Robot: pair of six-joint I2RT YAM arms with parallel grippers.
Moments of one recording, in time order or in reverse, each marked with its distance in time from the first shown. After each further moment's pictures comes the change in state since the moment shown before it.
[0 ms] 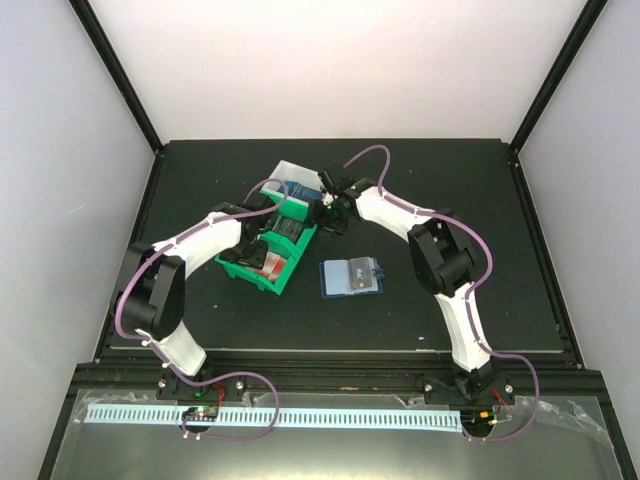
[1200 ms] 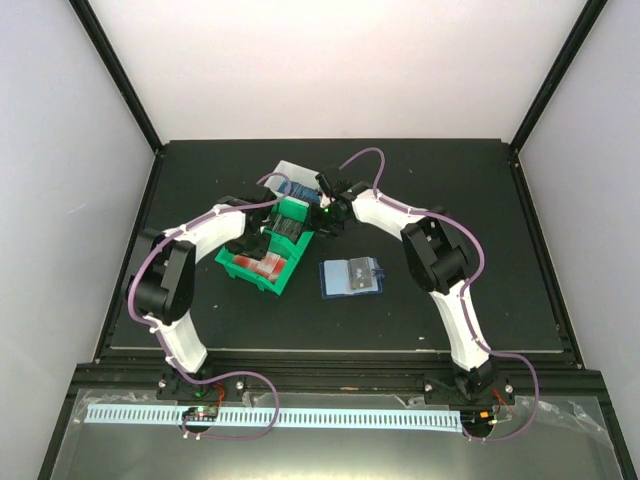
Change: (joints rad) left arm 0.037 0.103 0.071 0.068 0.039 0.049; right arm 0.001 0.059 0.013 0.042 -0.007 -0.055
